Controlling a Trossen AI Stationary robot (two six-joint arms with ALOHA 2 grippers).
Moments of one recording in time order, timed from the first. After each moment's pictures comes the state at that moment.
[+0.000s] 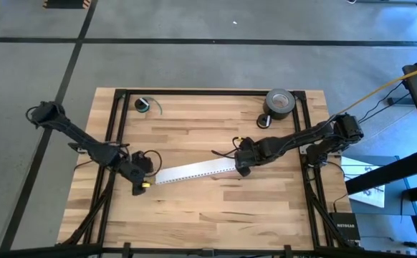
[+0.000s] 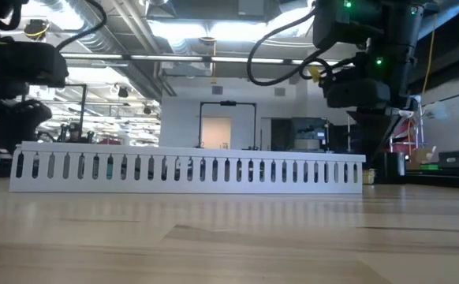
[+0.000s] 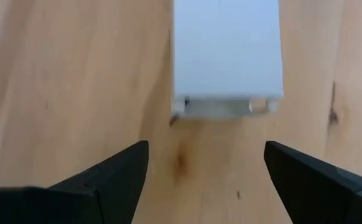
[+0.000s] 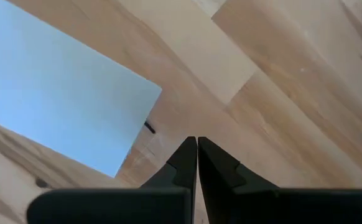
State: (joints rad) left arm -0.51 1.02 0.43 -0.54 -0.22 -0.70; right arm 0.16 1.60 0.97 -0.88 0.26 0.99
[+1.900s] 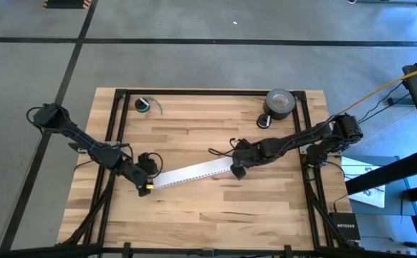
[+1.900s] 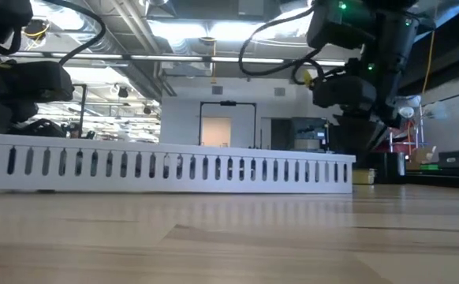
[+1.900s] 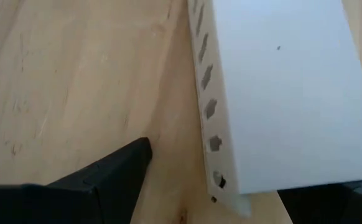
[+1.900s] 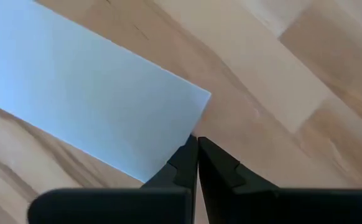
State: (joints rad) left arm -0.50 1.17 0.30 -0.17 -0.30 -0.66; right arm 0.16 1.61 0.90 -0.63 0.19 0.95
